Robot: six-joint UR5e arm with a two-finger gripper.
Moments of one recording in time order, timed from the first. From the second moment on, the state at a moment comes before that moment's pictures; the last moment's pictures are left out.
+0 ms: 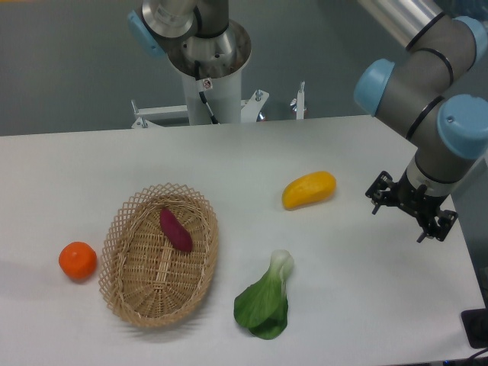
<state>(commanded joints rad) 2.72 -2.12 -1.26 -1.30 1.52 1.43</state>
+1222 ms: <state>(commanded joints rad) 2.63 -1.95 -1.58 -1.27 1.42 1.33</state>
